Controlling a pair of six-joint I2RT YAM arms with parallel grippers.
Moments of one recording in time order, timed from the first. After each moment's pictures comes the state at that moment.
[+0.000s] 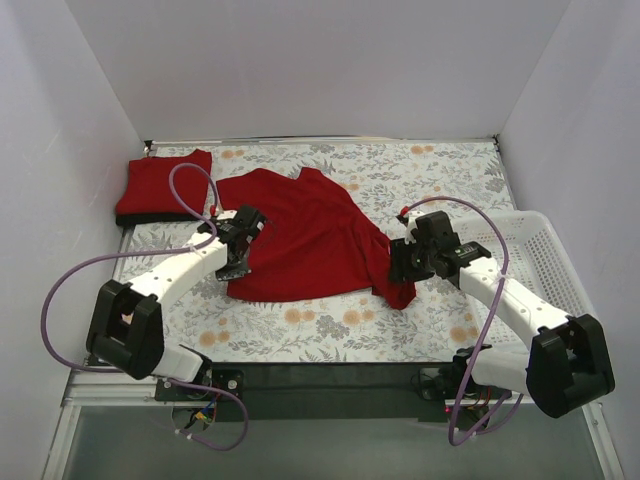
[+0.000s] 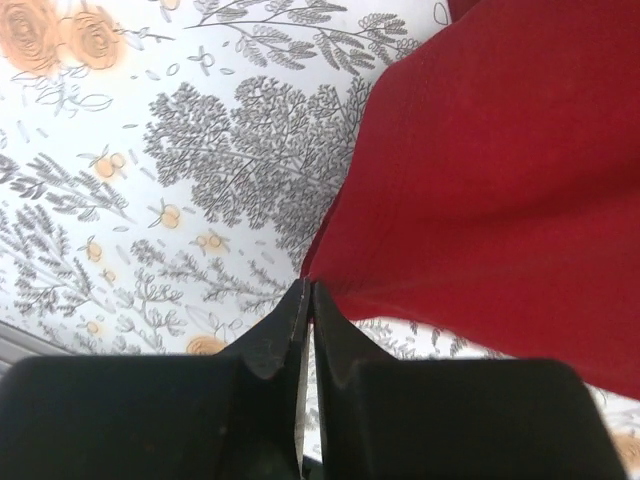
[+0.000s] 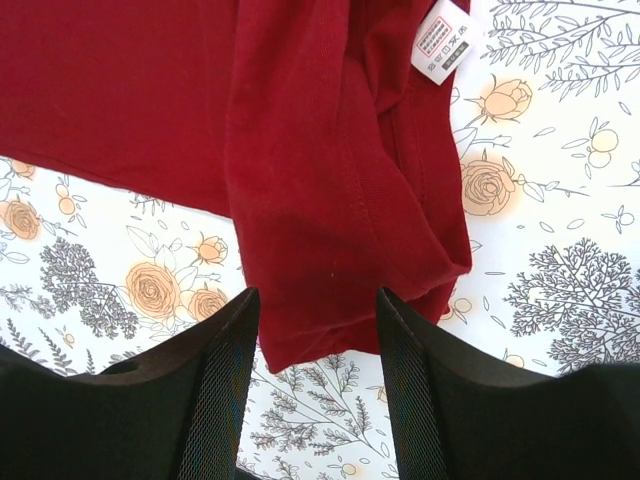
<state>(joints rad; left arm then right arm) -0.46 1.40 0.99 -0.94 -0.48 -0.66 0.43 1.19 0.74 -0.50 -0.19 0.19</state>
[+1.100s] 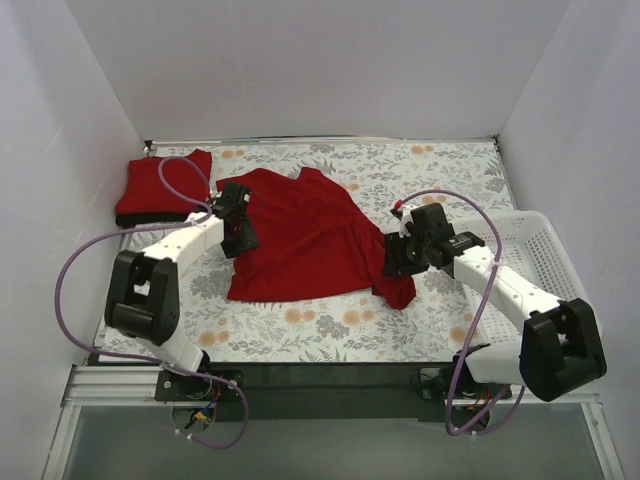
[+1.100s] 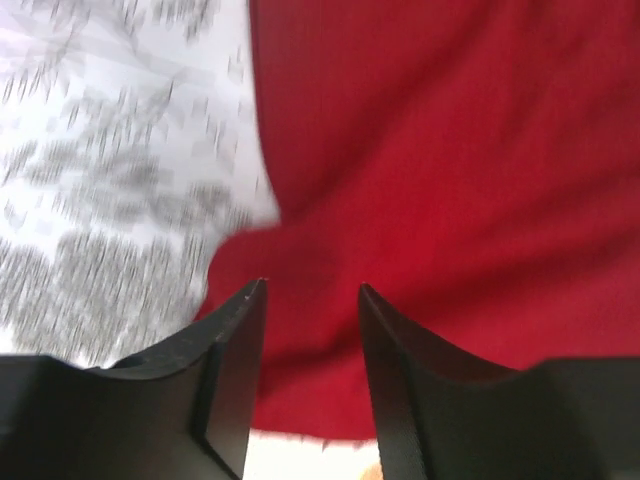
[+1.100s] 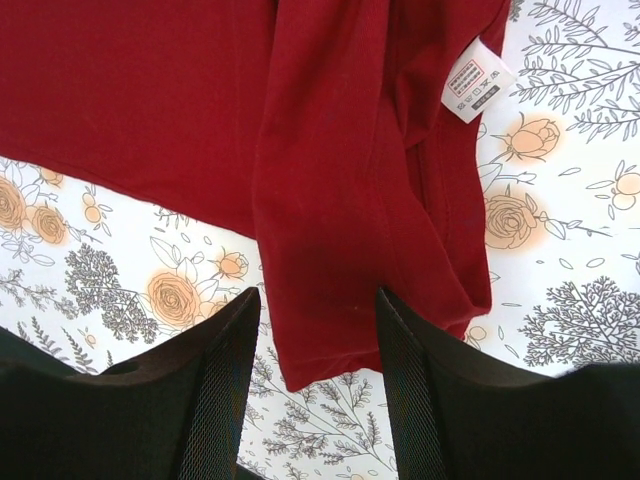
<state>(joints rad) -0.30 1.58 1.05 -0.63 -0.19 -0.65 0.43 1.27 0.82 -0.51 -0.24 0.18</state>
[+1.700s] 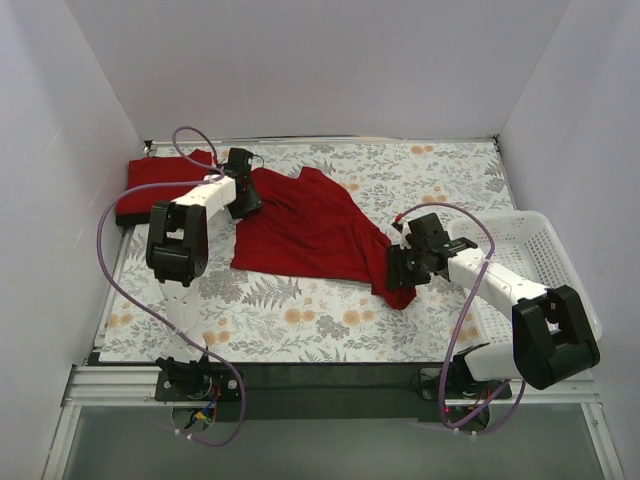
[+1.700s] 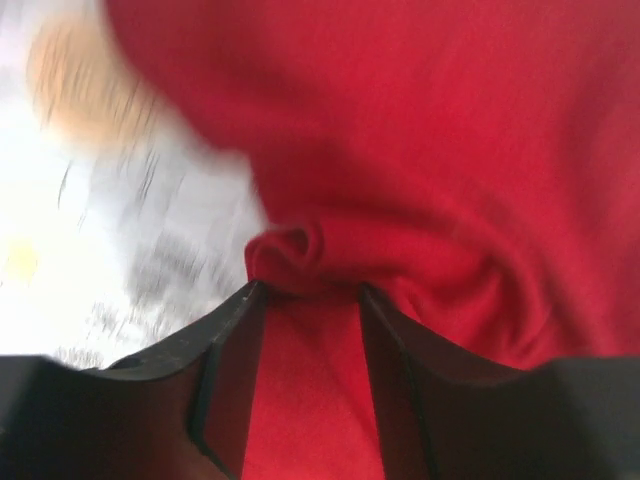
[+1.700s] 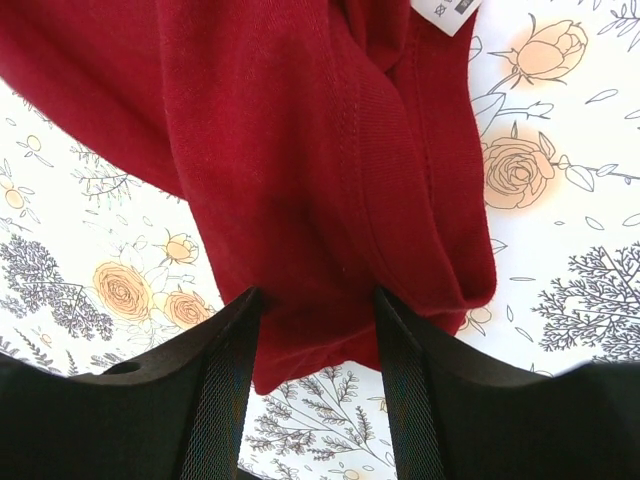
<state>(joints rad) -0.20 2.10 1.54 -0.52 -0.20 -0.58 0.41 1.34 0.74 -0.49 -0.22 0.21</state>
